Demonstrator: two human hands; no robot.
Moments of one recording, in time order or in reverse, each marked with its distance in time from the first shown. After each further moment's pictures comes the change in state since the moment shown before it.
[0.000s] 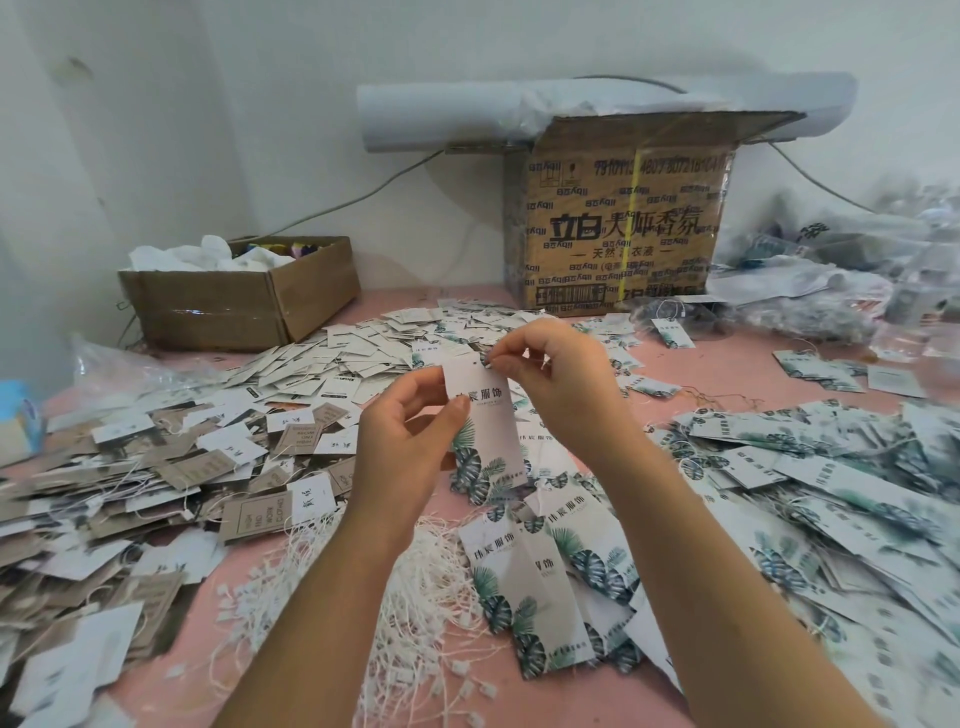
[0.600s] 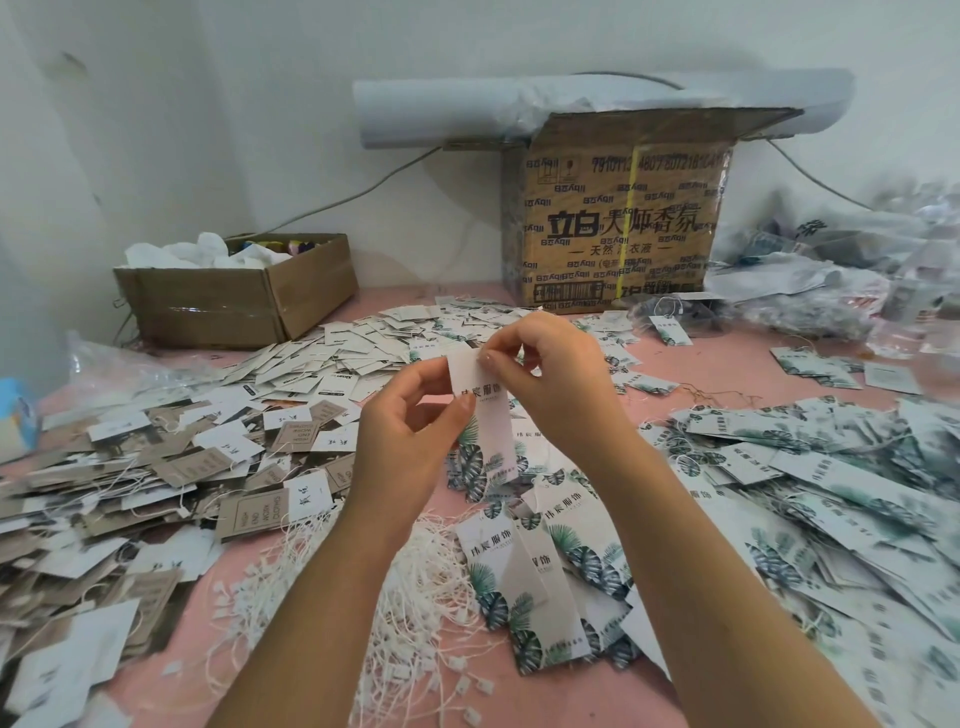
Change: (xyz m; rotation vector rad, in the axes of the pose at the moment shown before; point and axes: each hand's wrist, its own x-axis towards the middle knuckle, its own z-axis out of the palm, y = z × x) left_hand -0.002 0.004 0.002 -0.025 -0.086 0.095; right_hand -0.002 -0.005 0.000 -0.127 0.011 -0.079
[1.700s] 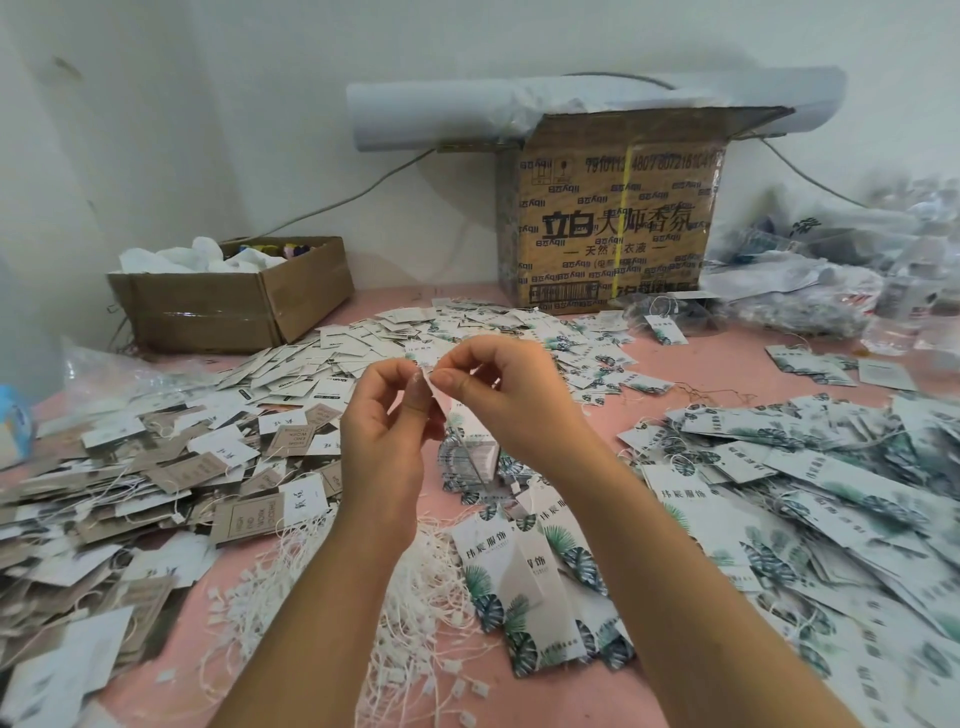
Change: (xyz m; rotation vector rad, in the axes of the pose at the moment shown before) left_hand 0.001 -0.002 0.005 -0.236 0.189 -0.016; right_hand -0.005 -0.014 0.015 0.374 -0.140 0.097
